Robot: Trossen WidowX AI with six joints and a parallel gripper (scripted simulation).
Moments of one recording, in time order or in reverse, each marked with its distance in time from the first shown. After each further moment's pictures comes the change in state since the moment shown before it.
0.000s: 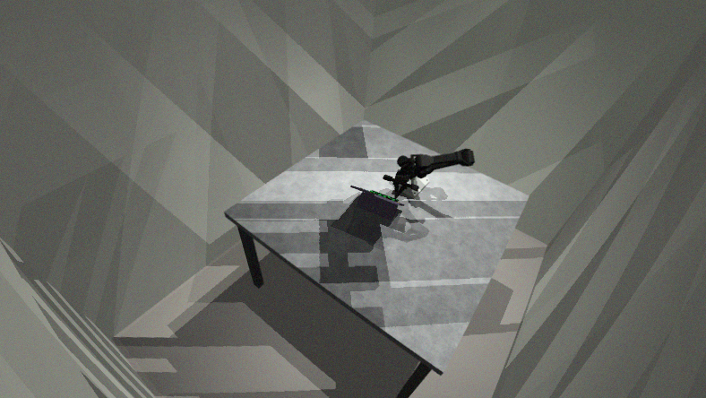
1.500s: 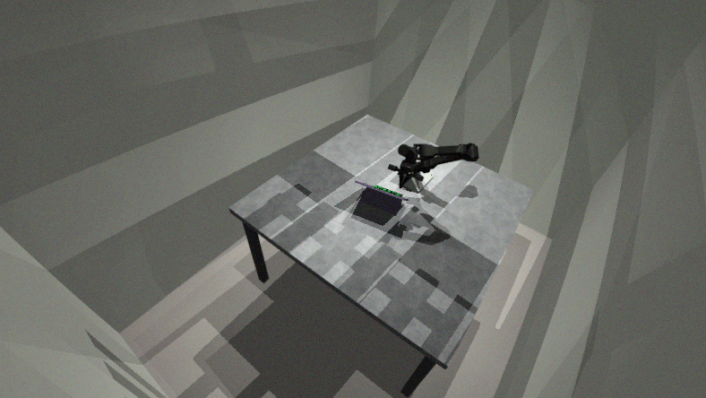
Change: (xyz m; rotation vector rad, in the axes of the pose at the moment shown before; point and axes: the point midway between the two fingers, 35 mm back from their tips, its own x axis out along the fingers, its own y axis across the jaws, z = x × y) arm -0.026 -0.008 -0.006 0.011 0.013 -0.021
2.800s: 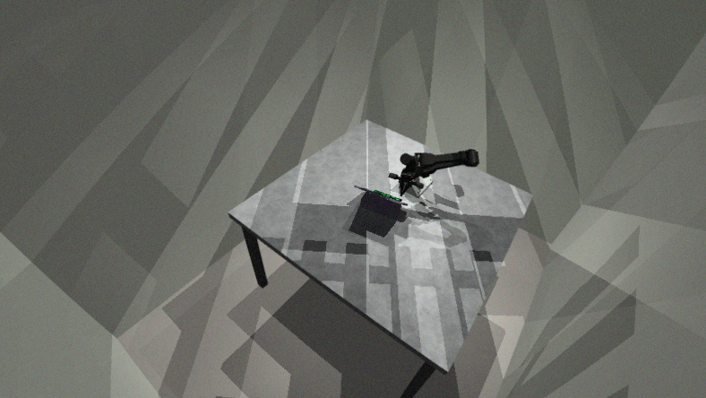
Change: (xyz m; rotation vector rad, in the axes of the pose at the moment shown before) arm 0.013 0.008 -0.033 -0.013 -0.015 0.021
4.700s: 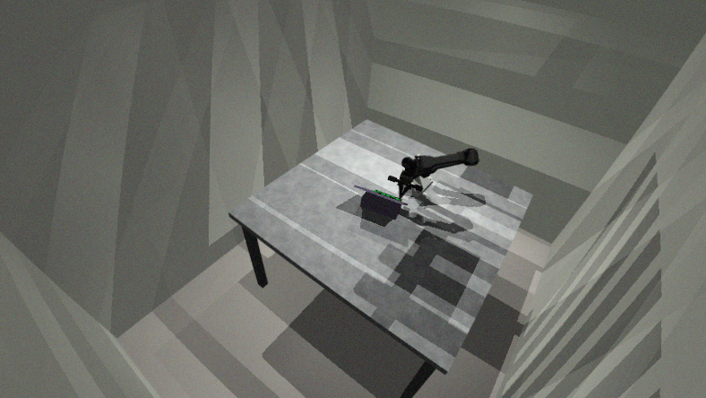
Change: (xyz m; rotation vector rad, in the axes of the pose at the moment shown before) arm 0.017 0.000 -0.001 0.002 0.002 0.001
